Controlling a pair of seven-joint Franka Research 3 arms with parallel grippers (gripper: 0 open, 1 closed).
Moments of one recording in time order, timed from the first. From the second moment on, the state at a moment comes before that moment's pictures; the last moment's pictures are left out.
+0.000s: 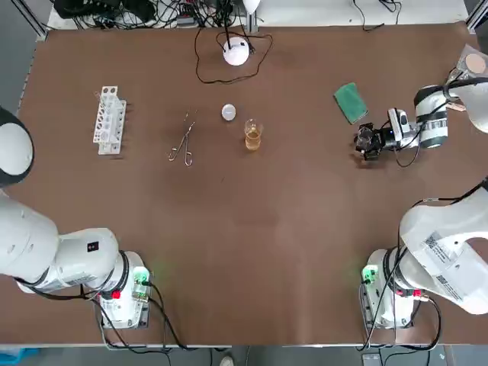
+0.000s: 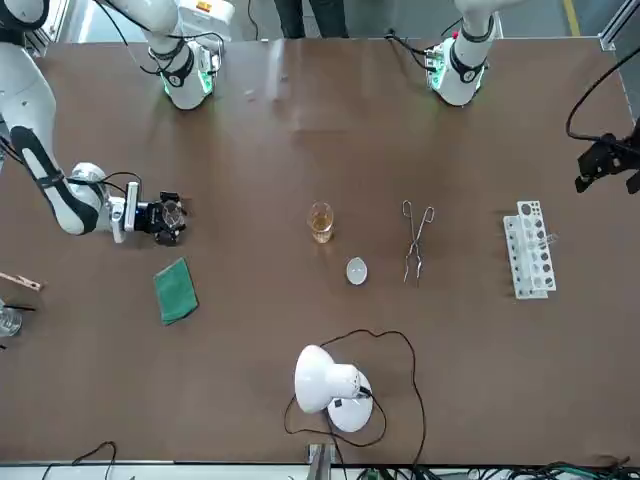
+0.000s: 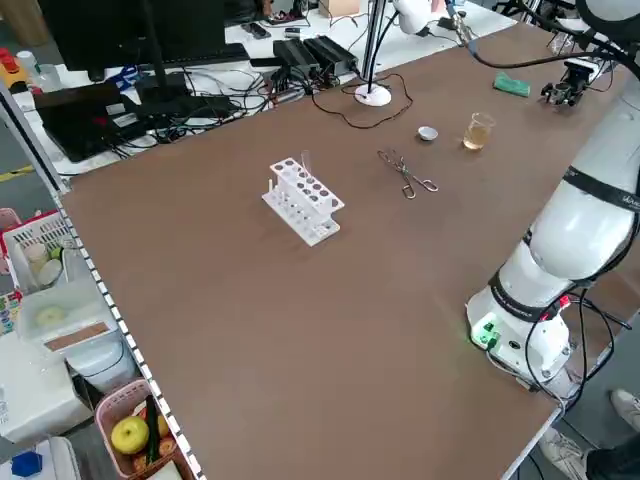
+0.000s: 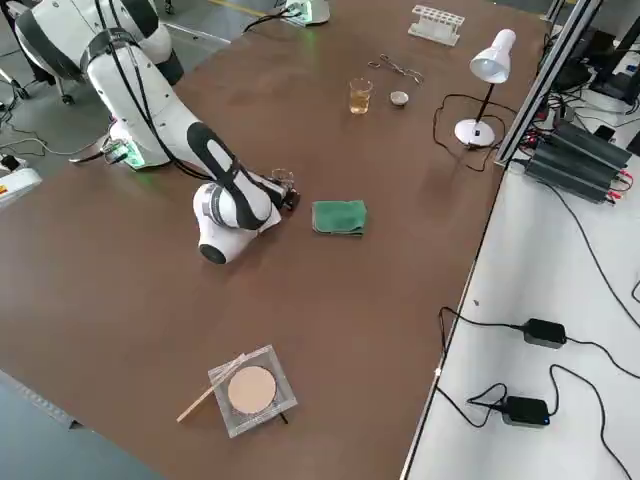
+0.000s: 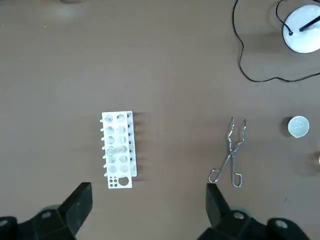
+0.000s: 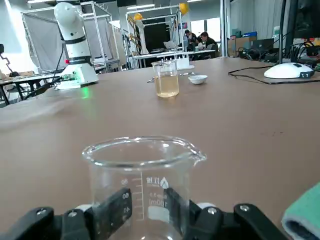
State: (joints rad) left arm 0.19 0.05 -0.20 -1.43 0.03 1.57 0.04; right arm -0.84 0.78 0.38 -2.16 0.86 1.87 -2.68
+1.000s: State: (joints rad) left arm 0.20 0.05 -0.18 -1.43 0.03 1.57 0.04; right arm -0.83 0.80 0.38 -2.15 0.84 1.87 -2.69
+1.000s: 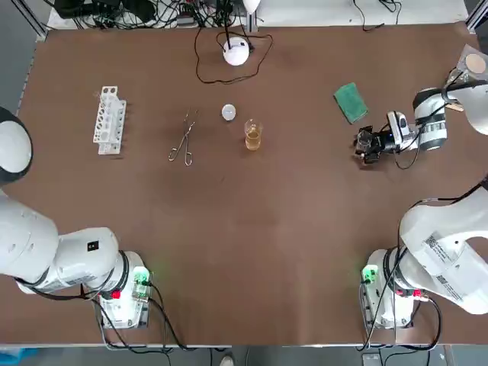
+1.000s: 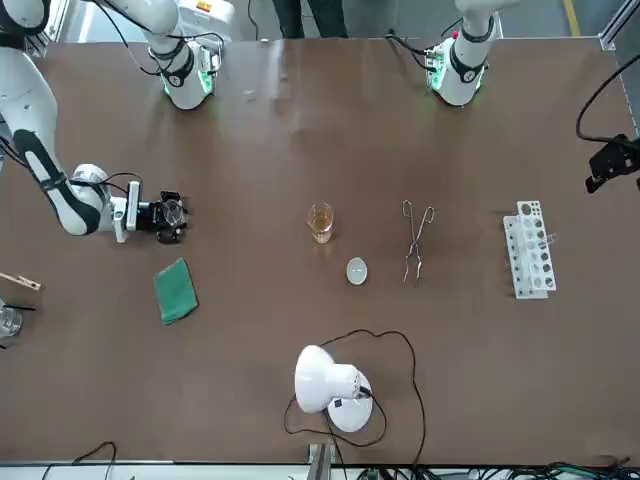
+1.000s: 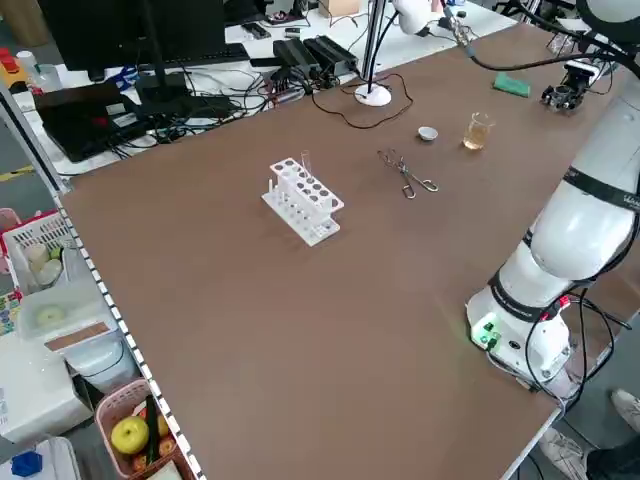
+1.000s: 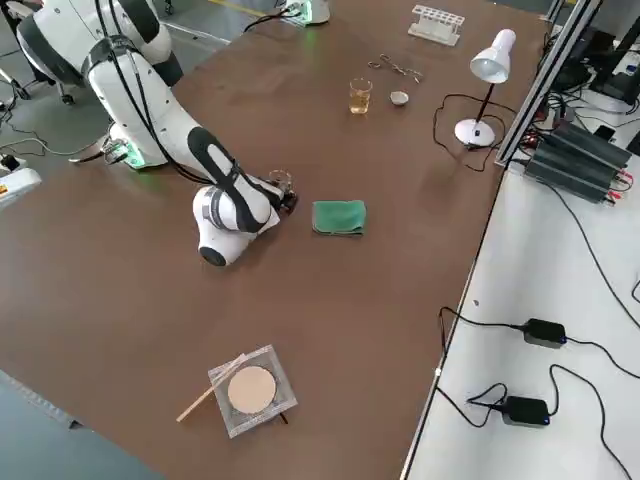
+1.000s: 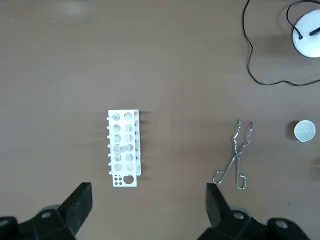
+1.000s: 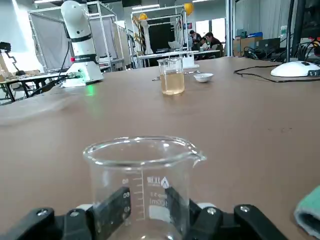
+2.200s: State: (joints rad) left arm 0.19 0.10 -0.22 -1.43 0.03 1.55 0.04; right arm -0.83 0.80 0.38 -2.15 0.84 1.87 -2.69
